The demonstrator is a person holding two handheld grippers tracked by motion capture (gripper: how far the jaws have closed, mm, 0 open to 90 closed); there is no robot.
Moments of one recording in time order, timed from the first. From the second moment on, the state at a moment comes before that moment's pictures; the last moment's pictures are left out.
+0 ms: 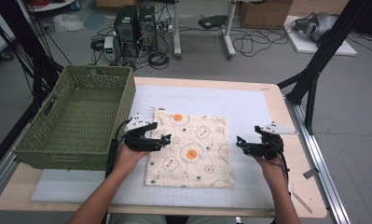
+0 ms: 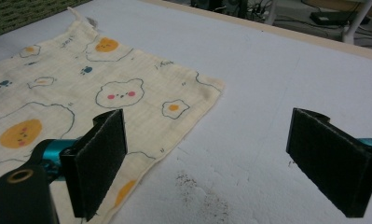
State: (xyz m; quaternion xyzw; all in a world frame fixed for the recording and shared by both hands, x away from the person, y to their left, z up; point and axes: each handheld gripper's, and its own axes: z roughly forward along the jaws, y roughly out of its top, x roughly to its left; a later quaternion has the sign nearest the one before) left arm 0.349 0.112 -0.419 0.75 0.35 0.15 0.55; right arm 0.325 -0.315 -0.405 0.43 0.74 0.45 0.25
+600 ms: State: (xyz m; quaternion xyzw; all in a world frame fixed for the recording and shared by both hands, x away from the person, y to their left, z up) left arm 0.349 0.113 -0.420 0.74 0.35 0.15 0.55; right arm 0.327 -0.314 -0.410 0.43 0.75 0.44 0.24
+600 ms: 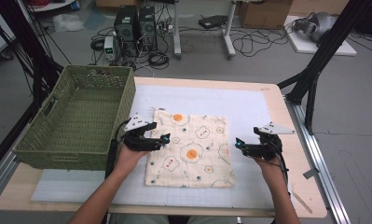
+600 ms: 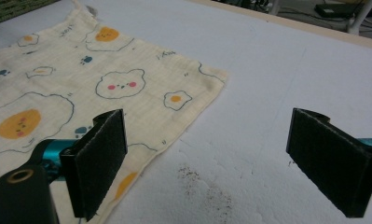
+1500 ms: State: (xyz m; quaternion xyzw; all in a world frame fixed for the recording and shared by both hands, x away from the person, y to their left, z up) left arm 0.375 0.112 -0.425 0.70 0.44 0.17 0.54; right arm 0.363 -0.301 -0.417 0.43 0.77 0.43 0.20
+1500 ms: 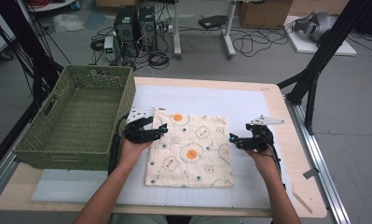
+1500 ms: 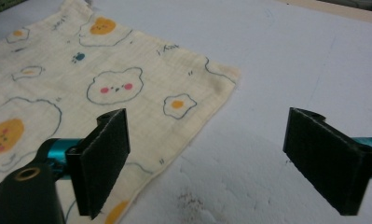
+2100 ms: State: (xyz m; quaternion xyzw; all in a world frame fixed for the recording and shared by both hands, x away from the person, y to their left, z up) left arm 0.428 0.112 -0.452 0.71 0.51 0.18 0.44; right arm 0.426 -0.275 -0.420 0.45 0.79 0.38 0.19
